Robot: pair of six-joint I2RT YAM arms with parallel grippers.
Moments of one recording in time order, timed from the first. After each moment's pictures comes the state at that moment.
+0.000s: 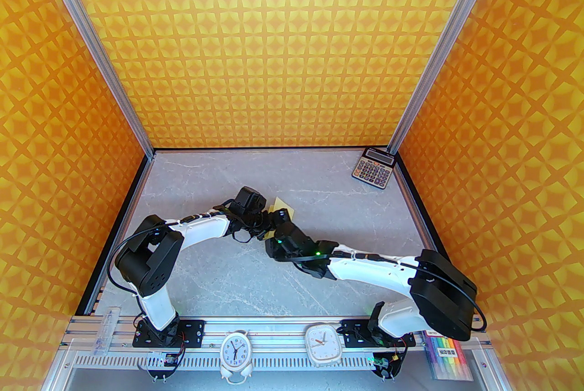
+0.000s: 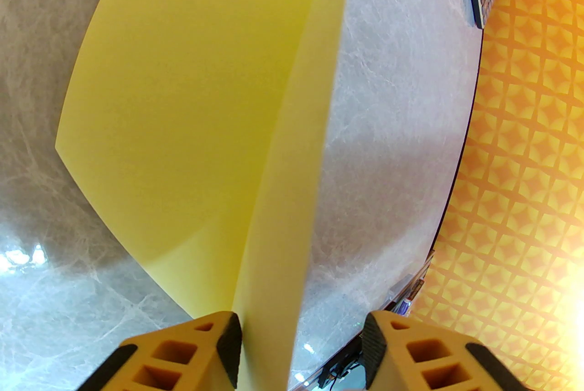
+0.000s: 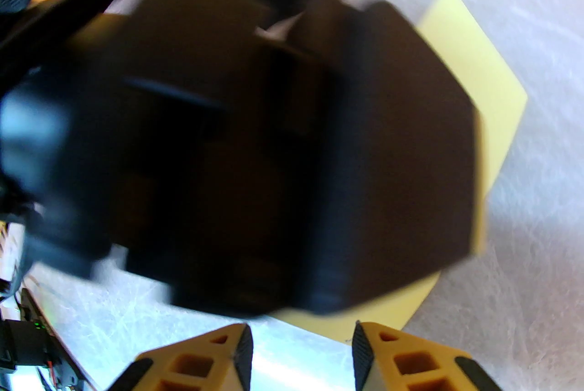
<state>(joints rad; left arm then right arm) -0.62 1.80 1.05 -0.14 0.55 -1.02 0.98 1.46 0.79 -0.12 0.23 0.58</state>
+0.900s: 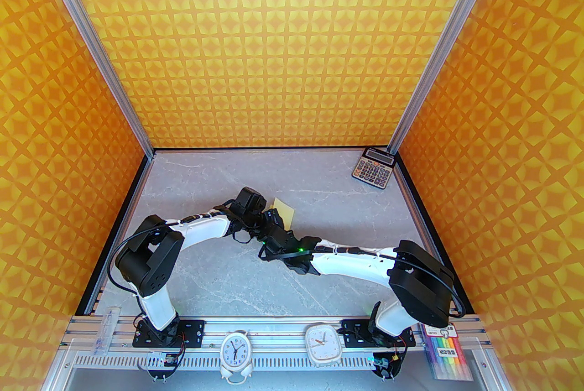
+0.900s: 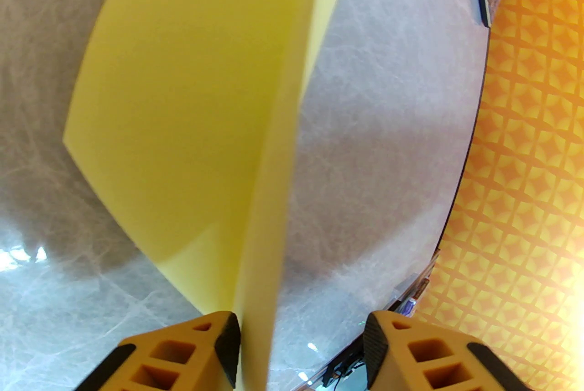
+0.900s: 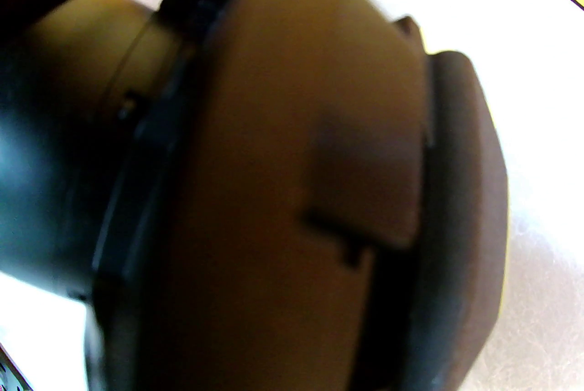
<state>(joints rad) -0.62 1.80 1.06 -0.18 0.53 -1.00 1.00 1.58 0.90 -0.24 0.37 0.53</state>
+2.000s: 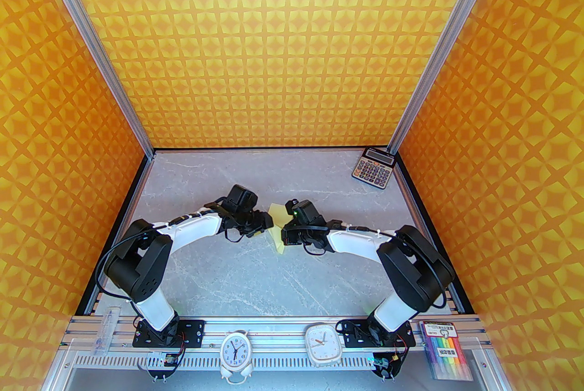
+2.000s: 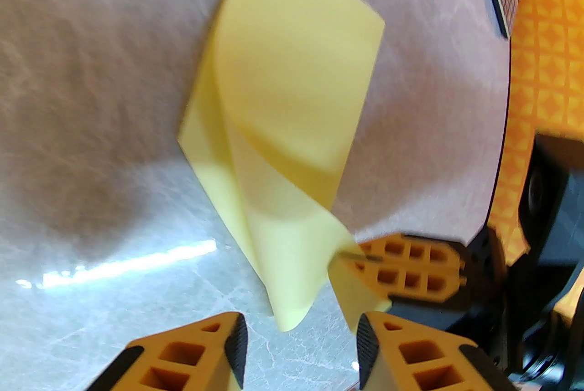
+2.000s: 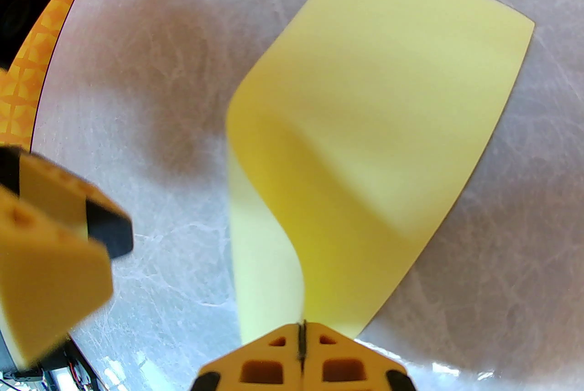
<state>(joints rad) -0.60 1.74 1.04 -0.28 0.45 -0.83 0.60 1.67 0.82 -0.07 -0.25 0.52</state>
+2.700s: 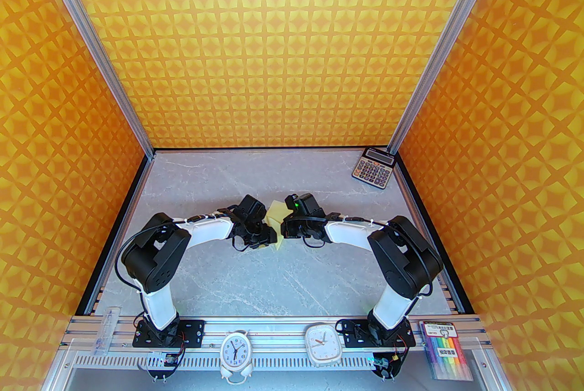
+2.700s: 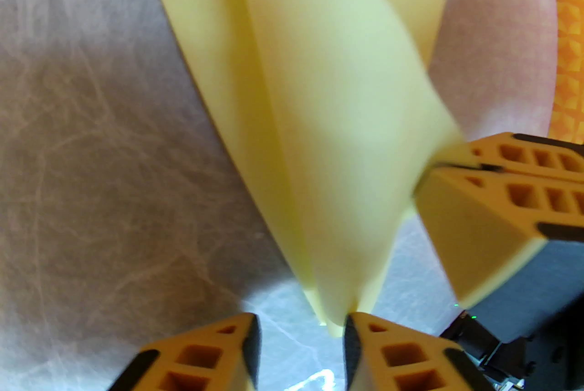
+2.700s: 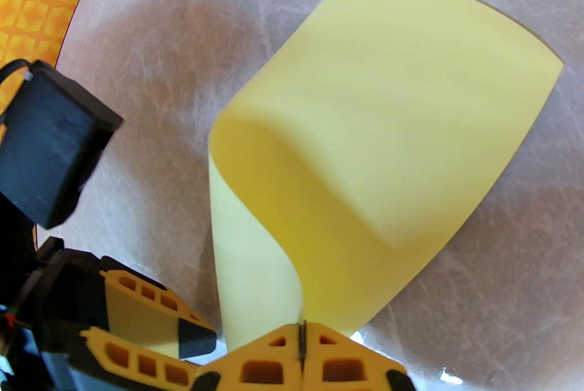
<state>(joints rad) -0.64 1.85 1.04 -0.30 0.45 -0.77 0.55 1.74 0.89 -0.07 -0.32 0.49</state>
